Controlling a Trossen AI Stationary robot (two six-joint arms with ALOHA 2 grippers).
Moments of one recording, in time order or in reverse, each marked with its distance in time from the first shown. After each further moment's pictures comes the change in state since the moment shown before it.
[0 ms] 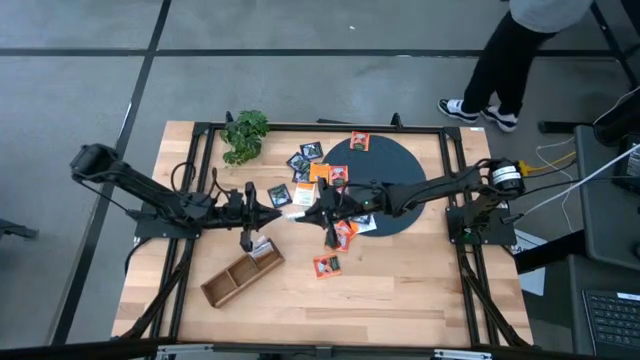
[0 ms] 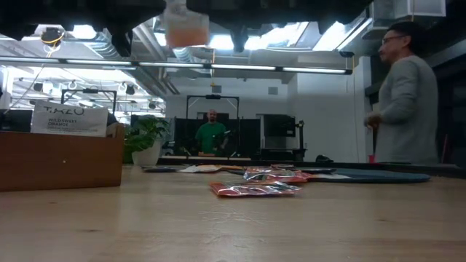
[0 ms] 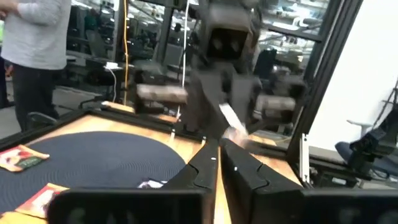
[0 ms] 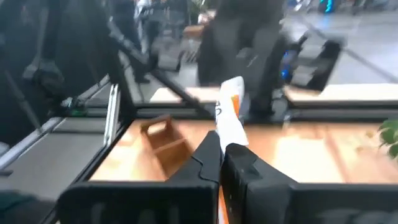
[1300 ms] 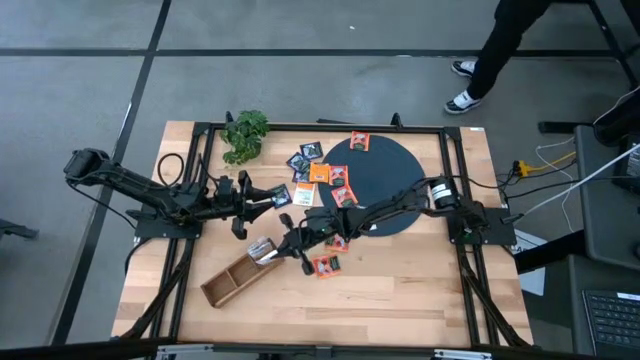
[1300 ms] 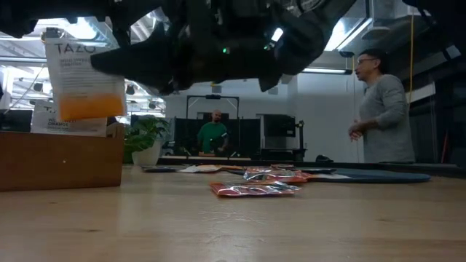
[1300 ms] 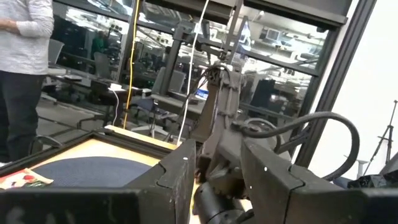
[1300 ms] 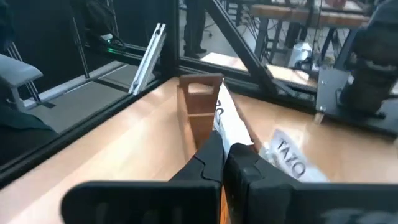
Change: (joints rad) left arm 0.080 -0.126 0.000 -0.010 0.051 -0.024; right arm 0.040 0.511 0.313 0.153 -0.211 -0.218
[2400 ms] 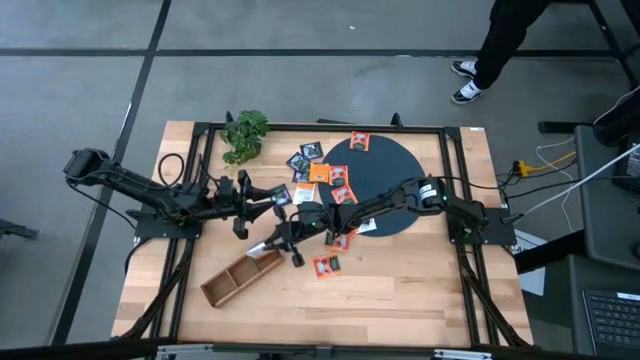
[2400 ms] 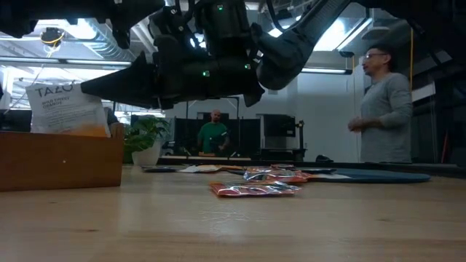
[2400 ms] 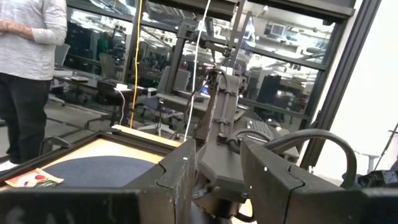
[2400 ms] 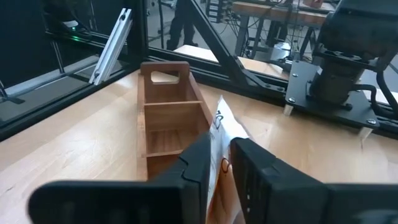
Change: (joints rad) left arm 0.000 0.001 0.000 -0.015 -0.016 0.027; right arm -0.042 0.100 0.096 -0.001 0.033 -0.039
